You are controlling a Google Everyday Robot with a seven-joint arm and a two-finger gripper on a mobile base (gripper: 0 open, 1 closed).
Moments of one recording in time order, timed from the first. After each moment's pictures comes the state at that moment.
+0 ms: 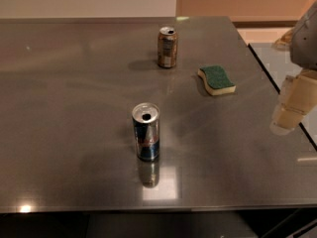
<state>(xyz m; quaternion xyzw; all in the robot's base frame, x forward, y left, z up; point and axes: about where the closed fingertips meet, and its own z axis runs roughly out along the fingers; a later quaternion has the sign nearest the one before) 0.438 -0.217 0.976 -0.60 0.78 -0.03 0.16</state>
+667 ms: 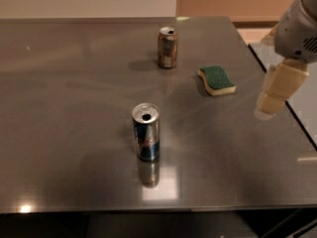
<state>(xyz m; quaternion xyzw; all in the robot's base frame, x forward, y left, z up) 0.471 -0.212 0.970 -0.59 0.79 -0.02 0.16</state>
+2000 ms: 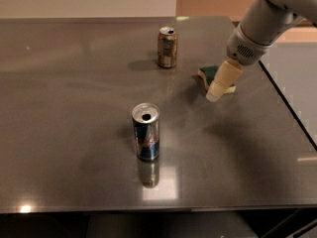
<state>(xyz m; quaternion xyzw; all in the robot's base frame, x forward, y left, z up) 0.595 -0.179 0.890 -0.50 0.85 0.02 0.18</state>
